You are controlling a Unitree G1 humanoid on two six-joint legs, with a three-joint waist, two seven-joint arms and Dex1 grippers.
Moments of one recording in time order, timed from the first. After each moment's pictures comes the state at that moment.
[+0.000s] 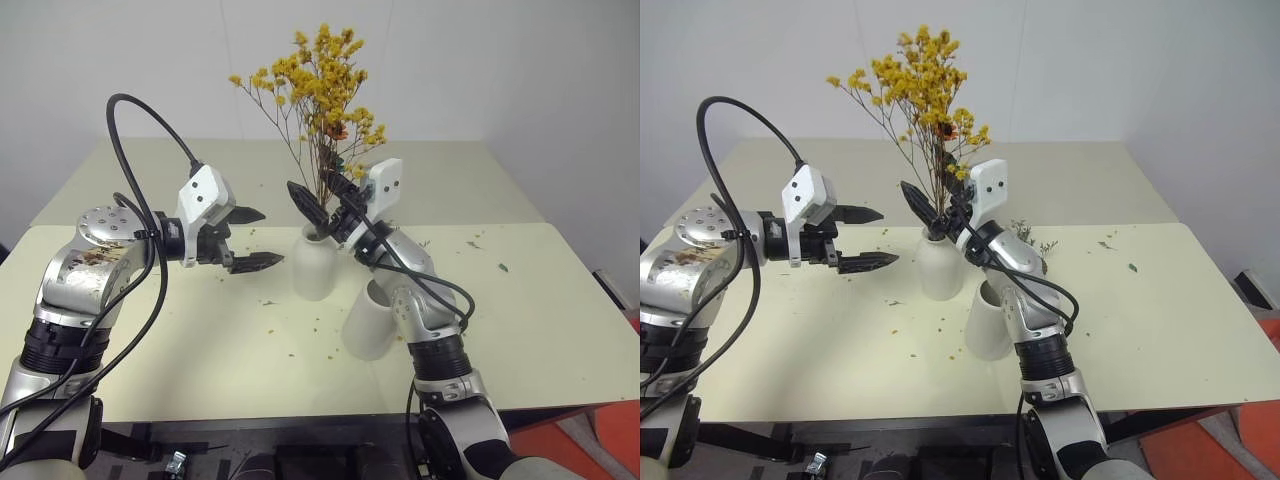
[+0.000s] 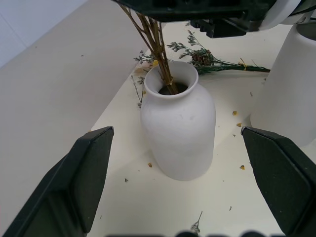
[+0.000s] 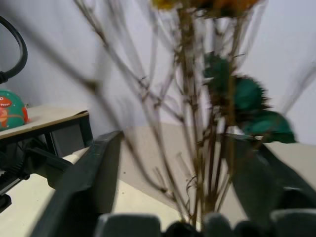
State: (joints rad) left arm -0.73 0.82 -0.02 -0.12 -0.39 0.65 -1.06; right arm -0.77 0.00 0.03 0.08 0.31 0.25 0.43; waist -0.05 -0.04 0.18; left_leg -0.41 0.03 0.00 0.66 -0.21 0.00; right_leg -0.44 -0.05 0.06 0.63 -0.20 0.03
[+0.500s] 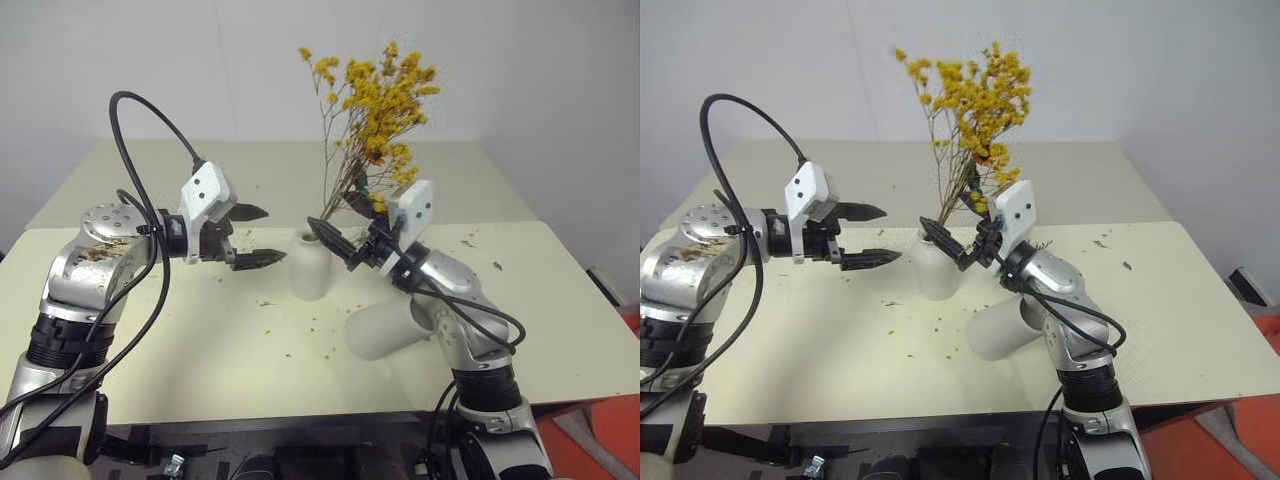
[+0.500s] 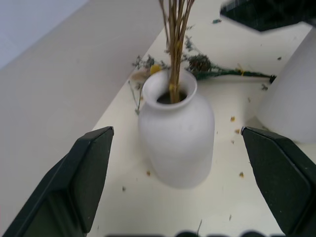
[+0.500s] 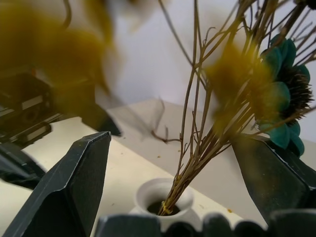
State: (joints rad) left arm -0.75 0.80 -0.03 -0.09 -0.39 0.63 -1.08; right arm -0.61 -0.18 0.07 -0.20 0.36 0.38 0.54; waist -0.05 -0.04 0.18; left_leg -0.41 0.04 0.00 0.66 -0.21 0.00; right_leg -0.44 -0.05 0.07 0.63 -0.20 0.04
